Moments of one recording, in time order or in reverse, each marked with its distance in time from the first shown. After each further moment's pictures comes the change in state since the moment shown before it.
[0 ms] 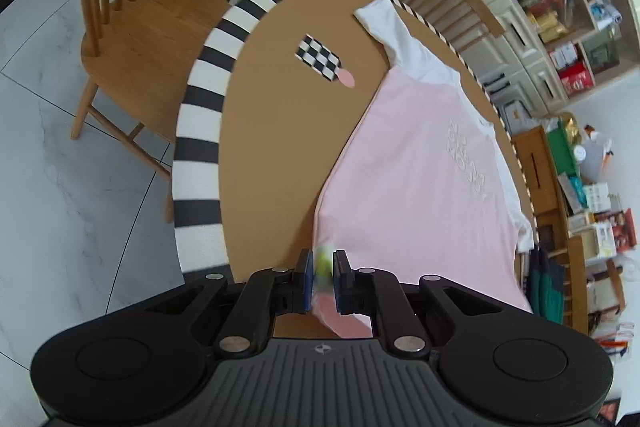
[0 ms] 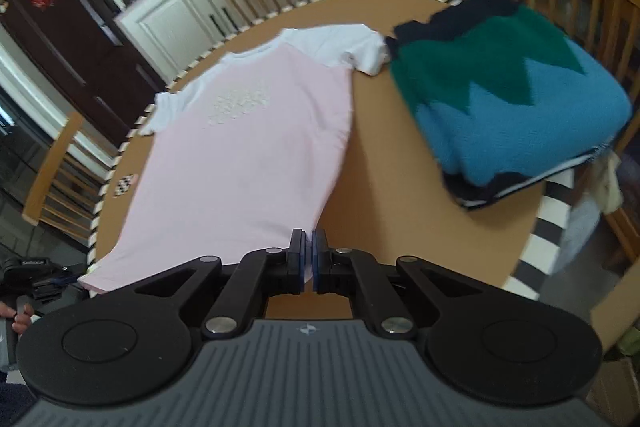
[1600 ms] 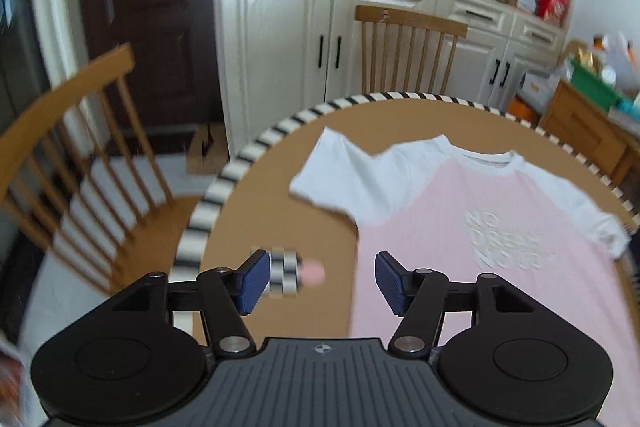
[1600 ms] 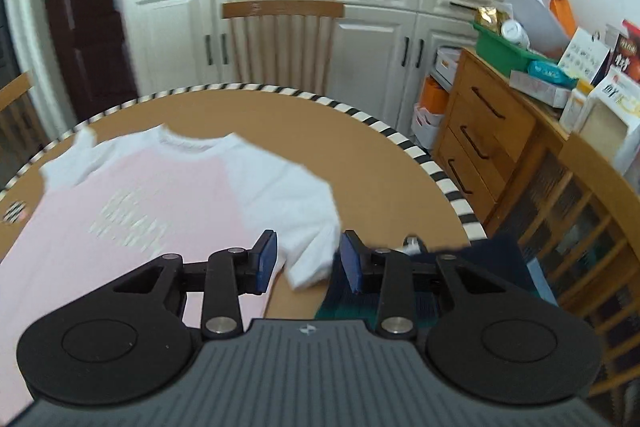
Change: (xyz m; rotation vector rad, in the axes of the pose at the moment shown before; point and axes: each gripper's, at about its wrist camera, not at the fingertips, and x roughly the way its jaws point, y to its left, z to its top) left arm 0.052 -0.162 0.097 0.586 -0.324 0.329; right arm 0.112 -0.010 0.235 -0.397 -0.183 -0.143
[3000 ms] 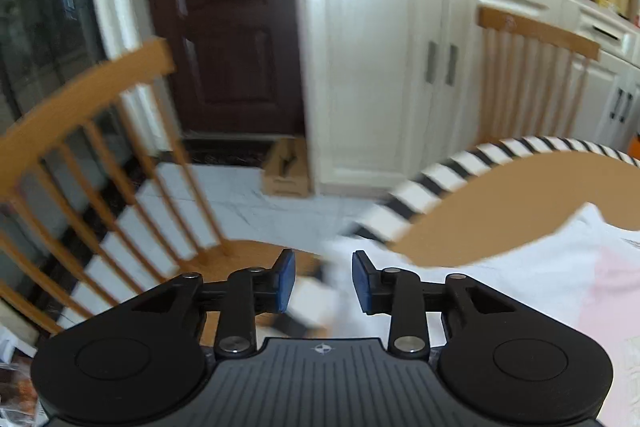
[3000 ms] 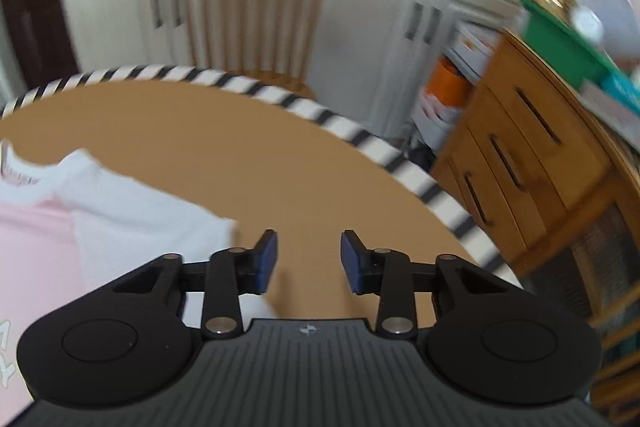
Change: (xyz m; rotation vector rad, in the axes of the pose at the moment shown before) left arm 0.218 0.103 0.071 -0.189 -0.016 0.267; right arm 0.234 -0.016 0.089 0.015 0.131 -0.092
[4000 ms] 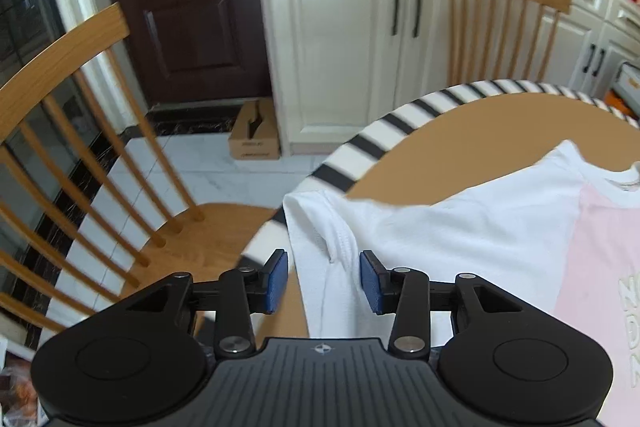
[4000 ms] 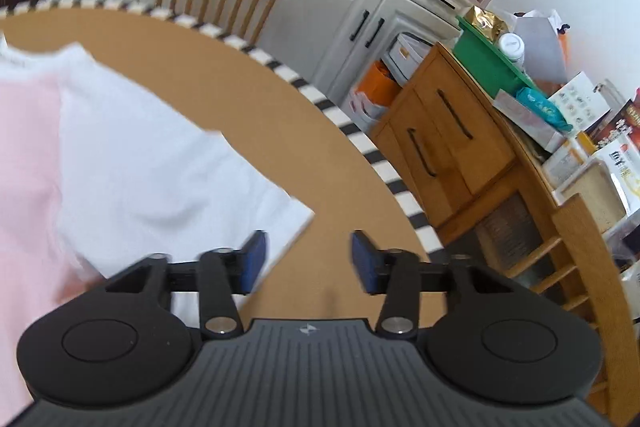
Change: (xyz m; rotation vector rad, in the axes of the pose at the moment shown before) left arm 0.007 -0.013 -0.015 0.080 0.152 -0.097; right arm -0.075 0.067 -0.078 -0.209 -0.045 -0.250
